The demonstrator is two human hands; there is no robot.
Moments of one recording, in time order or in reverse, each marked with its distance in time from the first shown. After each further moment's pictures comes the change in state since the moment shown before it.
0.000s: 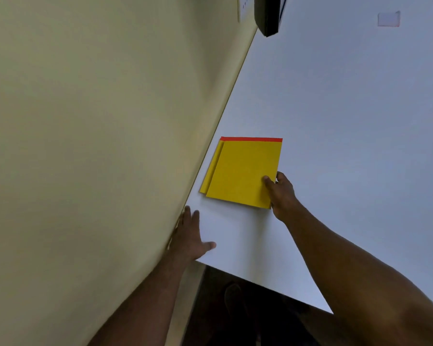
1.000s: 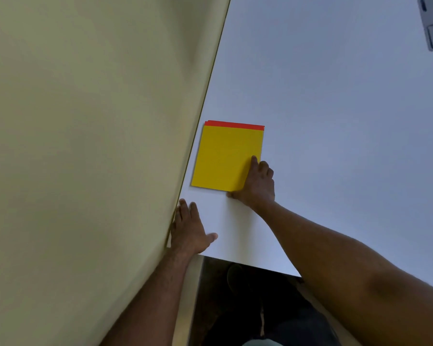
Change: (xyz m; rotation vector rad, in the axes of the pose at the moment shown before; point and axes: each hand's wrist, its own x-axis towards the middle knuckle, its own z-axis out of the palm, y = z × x) left_hand 0.007 0.008 -0.004 0.128 -0.054 -0.010; right_hand -0.001 0.042 0.036 -1.158 0.117 -0.308
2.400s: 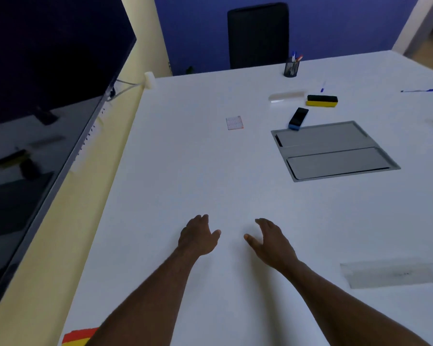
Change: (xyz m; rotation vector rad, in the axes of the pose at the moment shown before) left_hand 0.257 0.477 -0.174 0.132 0.176 0.447; right_hand 0.241 0.270 -0.276 0.154 0.221 0.037
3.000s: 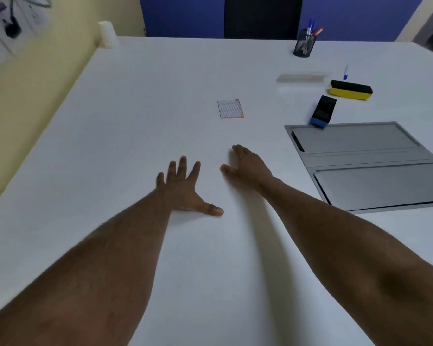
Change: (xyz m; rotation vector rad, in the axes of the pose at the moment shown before) left_hand 0.315 -0.009 -0.008 0.154 -0.107 0.096; right_hand 0.381 0.005 0.008 -0.213 0.071 -0.129
